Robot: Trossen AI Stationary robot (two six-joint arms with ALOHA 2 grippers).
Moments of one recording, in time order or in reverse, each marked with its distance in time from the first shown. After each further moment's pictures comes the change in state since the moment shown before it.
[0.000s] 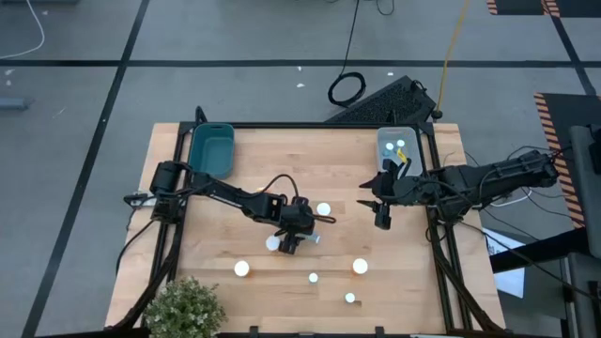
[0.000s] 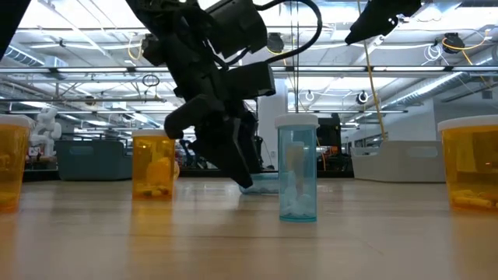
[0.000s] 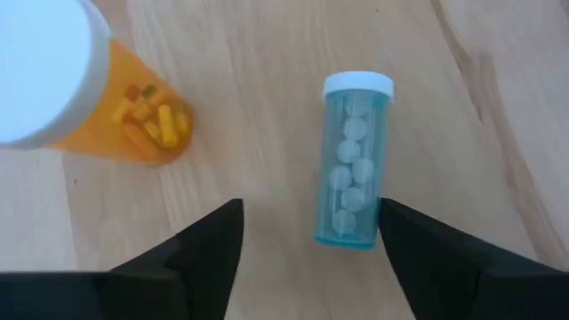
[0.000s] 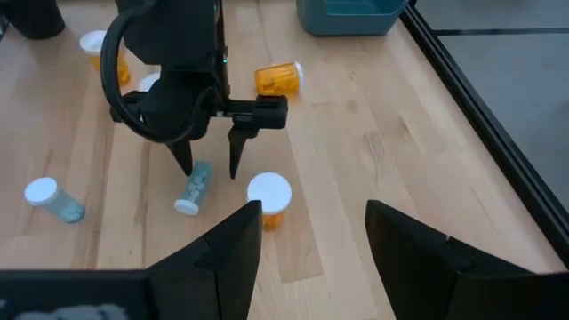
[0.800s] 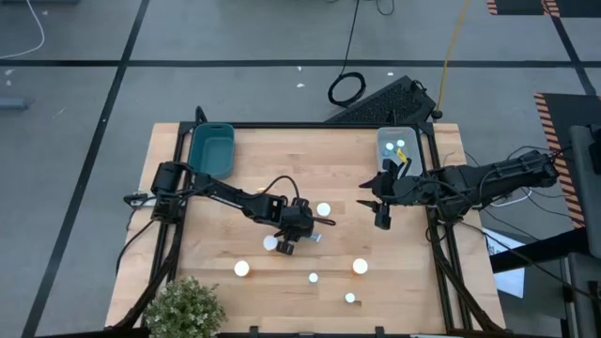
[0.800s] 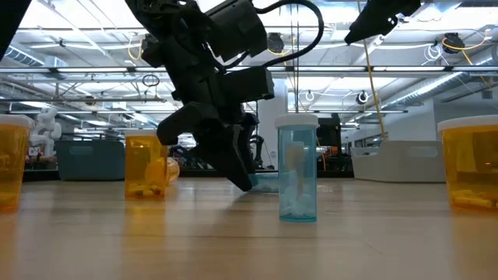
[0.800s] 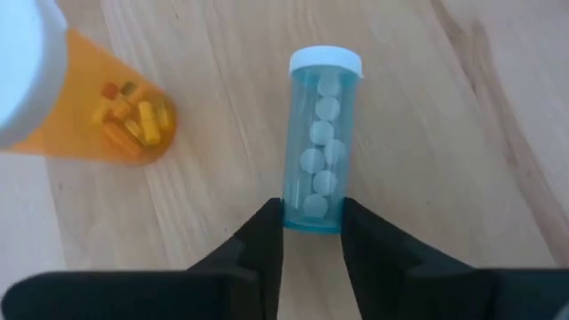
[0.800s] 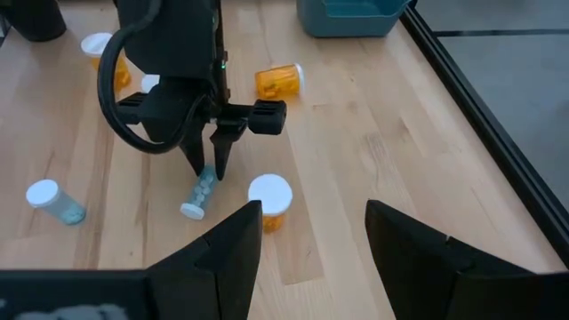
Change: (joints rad) left arm 0.000 0.010 -0.001 -0.012 0.001 0.057; right arm 0.000 0.000 0.000 0.007 -0.001 0.000
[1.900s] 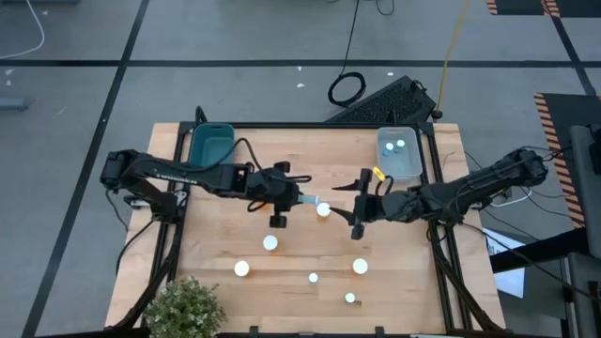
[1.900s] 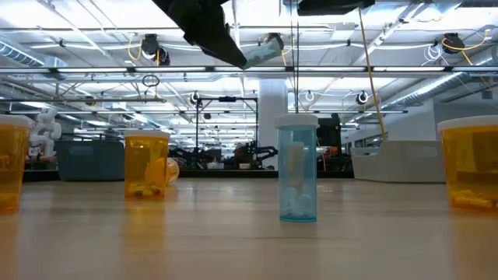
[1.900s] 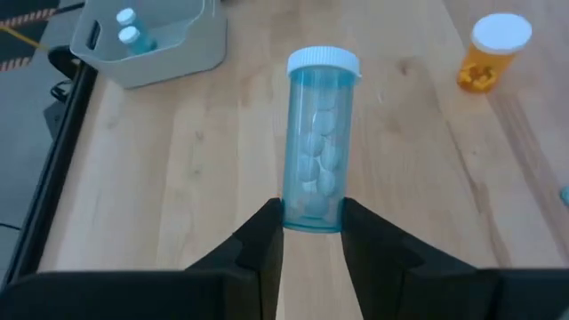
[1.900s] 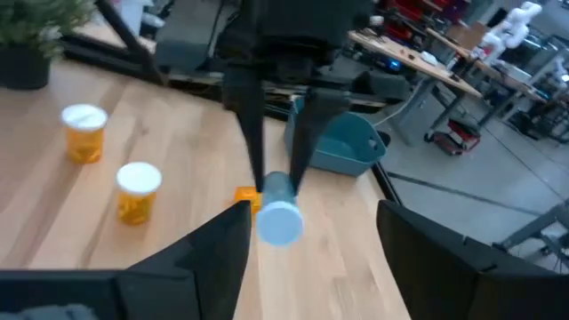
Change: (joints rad) left arm 0.074 -0.433 0.000 -0.115 -0.116 -0.085; right arm 0.083 0.194 -0.092 0.631 0.180 -0.425
